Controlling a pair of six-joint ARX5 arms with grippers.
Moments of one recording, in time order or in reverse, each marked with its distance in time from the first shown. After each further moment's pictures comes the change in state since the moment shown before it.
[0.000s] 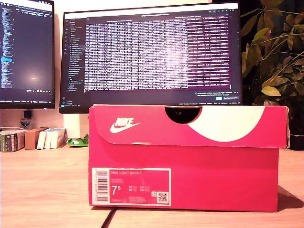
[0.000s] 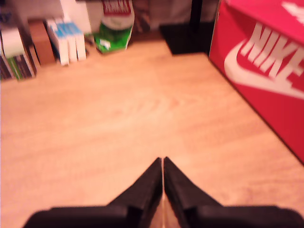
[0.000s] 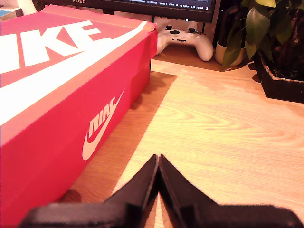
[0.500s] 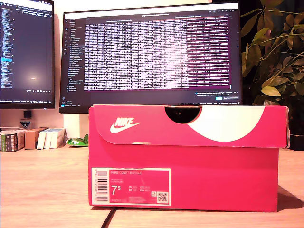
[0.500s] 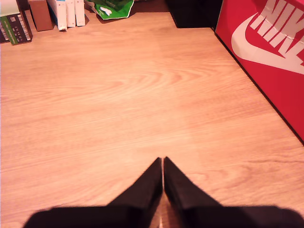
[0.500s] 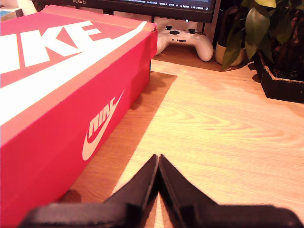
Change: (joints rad) left arm 0.000 -0.001 0.000 -0.044 -0.005 -0.044; right arm 0.000 -0.009 0.000 -0.002 0.000 0.000
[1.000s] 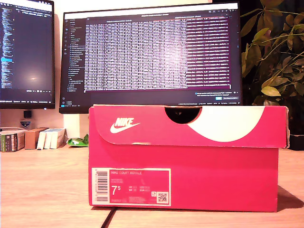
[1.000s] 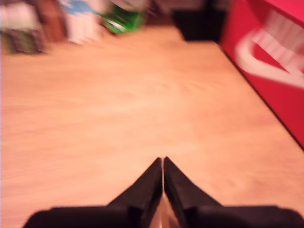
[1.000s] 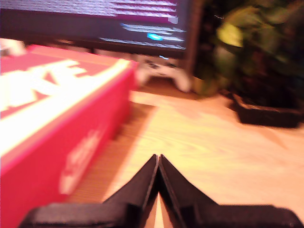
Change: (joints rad) left arm 0.079 -0.168 0.000 -0.072 0.000 0.000; right arm -0.107 -0.111 0.000 0.000 0.000 0.000
